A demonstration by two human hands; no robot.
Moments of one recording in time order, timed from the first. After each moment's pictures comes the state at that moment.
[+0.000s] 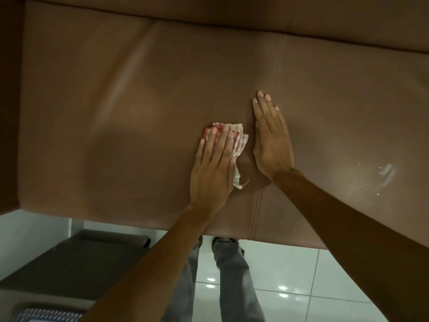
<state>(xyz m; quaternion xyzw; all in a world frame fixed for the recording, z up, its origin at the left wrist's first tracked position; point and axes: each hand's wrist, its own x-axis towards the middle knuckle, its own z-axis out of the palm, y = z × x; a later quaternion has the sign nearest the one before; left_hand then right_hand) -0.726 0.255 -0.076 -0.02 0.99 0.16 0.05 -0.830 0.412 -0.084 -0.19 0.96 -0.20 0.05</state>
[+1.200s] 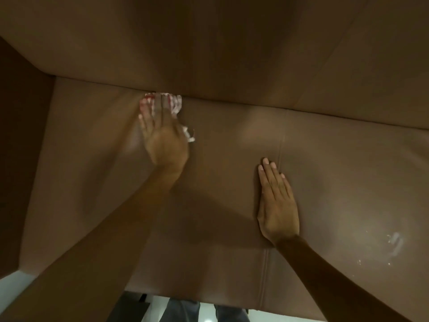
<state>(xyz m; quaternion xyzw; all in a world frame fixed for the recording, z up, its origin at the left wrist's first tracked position) -0.924 0.129 -0.054 -0.26 0.96 0.13 -0.04 -0.831 0.424 -0.099 -0.20 0.96 -0.16 0.05</state>
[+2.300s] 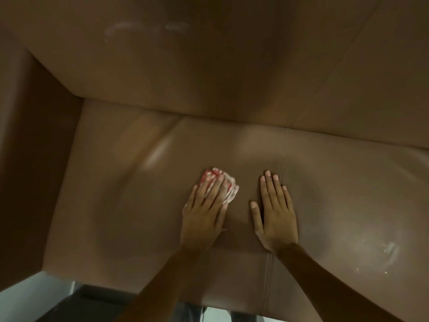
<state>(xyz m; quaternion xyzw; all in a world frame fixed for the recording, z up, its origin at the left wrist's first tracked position) -0.779 0.184 -0.072 0.03 0.99 0.13 0.03 -0.826 0.407 -0.094 -0.16 0.98 -0.10 0.08</state>
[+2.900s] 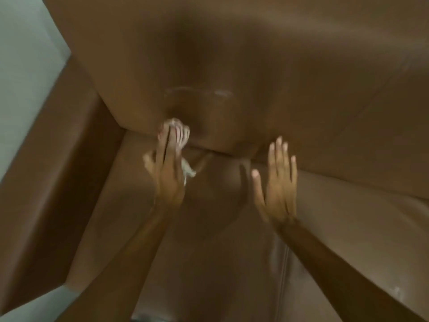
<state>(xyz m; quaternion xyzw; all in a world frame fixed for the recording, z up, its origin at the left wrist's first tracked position) -0.910 0.043 0.038 -0.15 0.93 0.20 -0.25 -0.954 0.301 0.013 -0.17 0.95 -0.23 -0.09</state>
